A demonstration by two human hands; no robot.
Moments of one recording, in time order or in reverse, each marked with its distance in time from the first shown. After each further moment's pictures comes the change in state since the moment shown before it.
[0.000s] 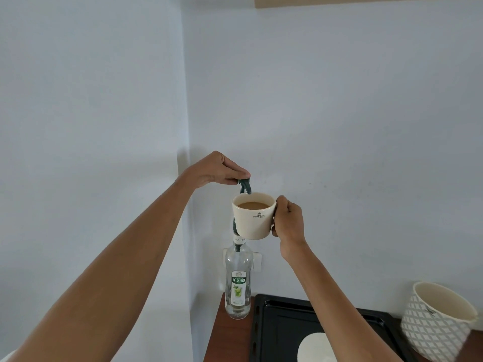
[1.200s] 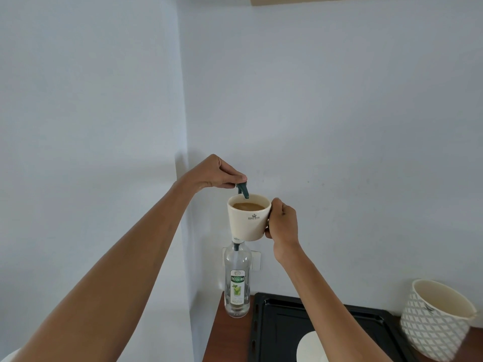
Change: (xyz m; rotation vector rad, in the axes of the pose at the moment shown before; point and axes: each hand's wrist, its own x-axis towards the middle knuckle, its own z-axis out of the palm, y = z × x) left_hand -0.007 -0.006 0.007 0.020 0.027 0.007; right_hand -0.006 0.004 0.004 0.048 -0.022 0.033
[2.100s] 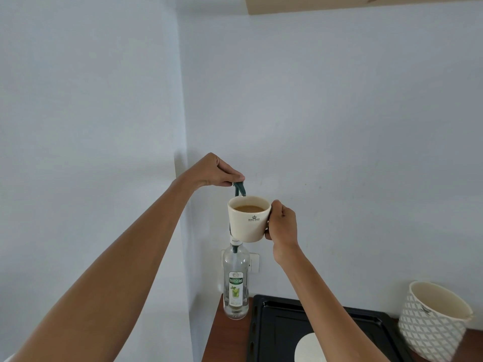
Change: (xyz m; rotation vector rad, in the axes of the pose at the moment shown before) left_hand -0.002 0.012 -0.003 0.024 0.055 0.016; right_hand -0.002 -0.003 -0.004 0.002 0.001 -0.001
